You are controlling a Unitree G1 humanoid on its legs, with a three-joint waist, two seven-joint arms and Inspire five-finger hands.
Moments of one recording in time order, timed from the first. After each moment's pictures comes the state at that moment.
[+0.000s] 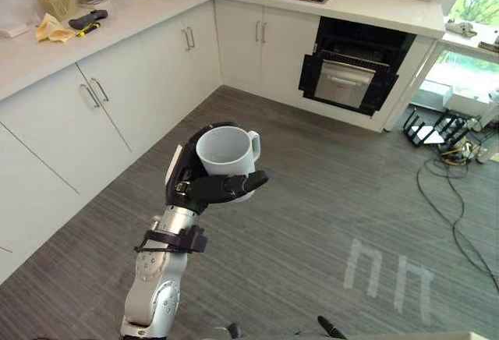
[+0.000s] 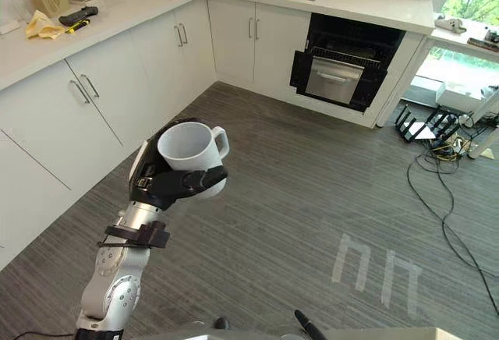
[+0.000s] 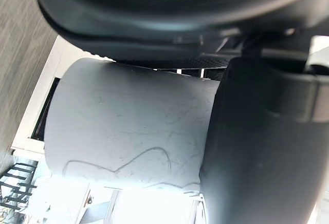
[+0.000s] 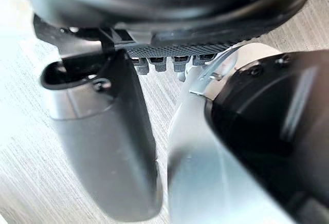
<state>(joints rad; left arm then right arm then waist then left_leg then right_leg) 0.11 0.18 -0.11 -0.36 -0.48 -0.04 -0.18 0.21 -0.05 -0.49 1.13 0.52 0.14 0.20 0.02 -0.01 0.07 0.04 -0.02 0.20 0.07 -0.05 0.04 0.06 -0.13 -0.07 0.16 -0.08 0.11</state>
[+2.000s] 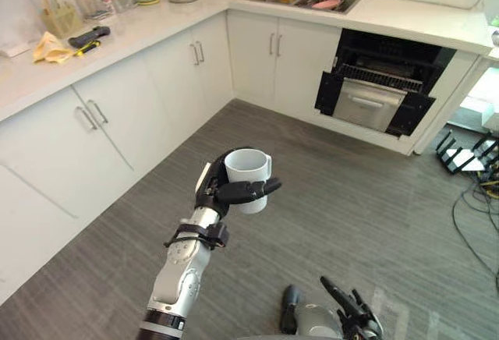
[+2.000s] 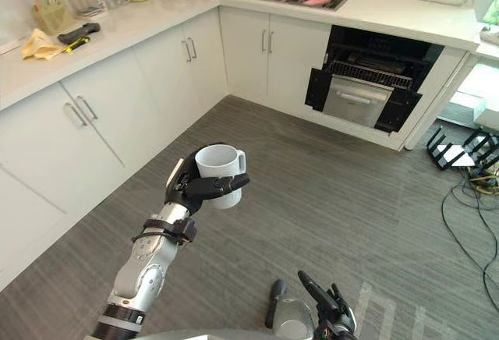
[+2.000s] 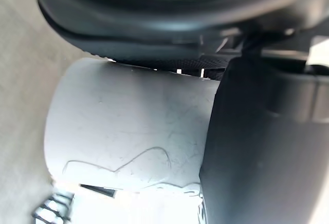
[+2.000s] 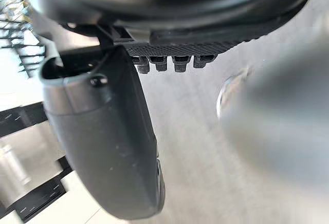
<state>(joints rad) 0.00 0.08 -0.18 -0.09 -0.43 0.01 -0.11 0.25 -0.01 -0.23 0.71 0.56 -0.08 0.05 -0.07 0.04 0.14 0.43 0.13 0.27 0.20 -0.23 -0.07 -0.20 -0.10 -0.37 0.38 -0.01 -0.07</state>
